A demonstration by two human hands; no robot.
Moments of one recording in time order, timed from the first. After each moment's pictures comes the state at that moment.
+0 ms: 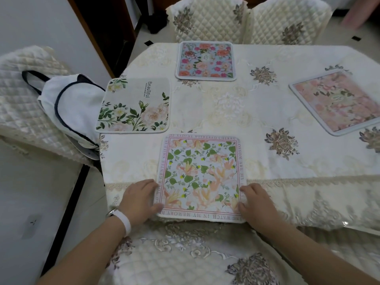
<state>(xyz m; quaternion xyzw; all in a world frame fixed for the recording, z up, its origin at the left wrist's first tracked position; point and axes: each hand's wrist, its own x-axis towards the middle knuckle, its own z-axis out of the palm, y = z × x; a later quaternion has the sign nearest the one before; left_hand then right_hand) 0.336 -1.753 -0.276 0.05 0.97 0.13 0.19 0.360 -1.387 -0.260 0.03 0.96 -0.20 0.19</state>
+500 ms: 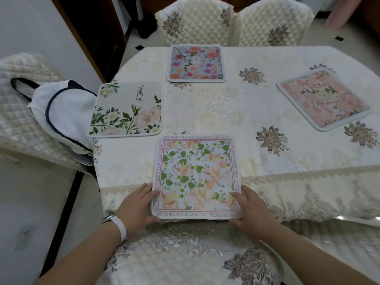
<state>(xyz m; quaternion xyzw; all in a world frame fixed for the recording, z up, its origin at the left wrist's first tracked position) 0.346 -1.757 -0.285 0.16 0.96 0.14 0.20 0.384 -1.383 -0.265 -0.02 0.96 -0.12 0.26</state>
